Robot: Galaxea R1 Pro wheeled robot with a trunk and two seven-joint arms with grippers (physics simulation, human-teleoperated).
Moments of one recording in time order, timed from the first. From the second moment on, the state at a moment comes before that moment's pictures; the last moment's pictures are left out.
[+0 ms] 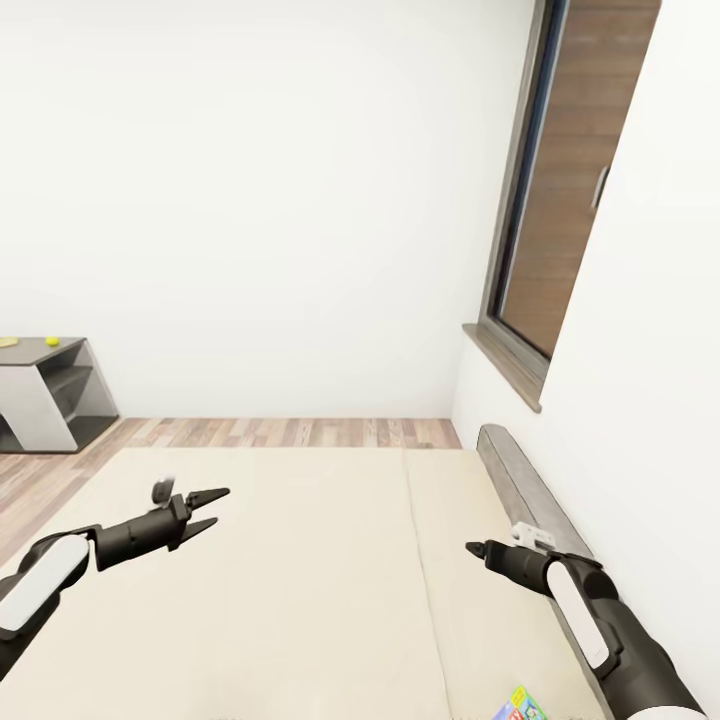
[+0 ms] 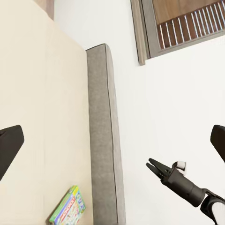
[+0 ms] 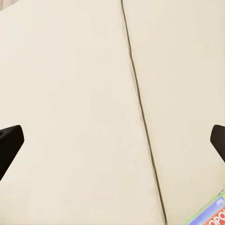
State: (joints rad) left arm -0.50 0.51 -0.18 -1.01 1.32 0.83 -0.44; right arm -0.41 -0.14 -0.05 -1.10 -0.48 0.75 0.04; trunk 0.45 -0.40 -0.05
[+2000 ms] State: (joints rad) left arm -0.47 0.58 -0.11 -1.25 1.32 1.01 -0.87; right arm -0.41 -0.14 -0.04 -1.10 -0.48 0.75 0.04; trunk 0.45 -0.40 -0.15
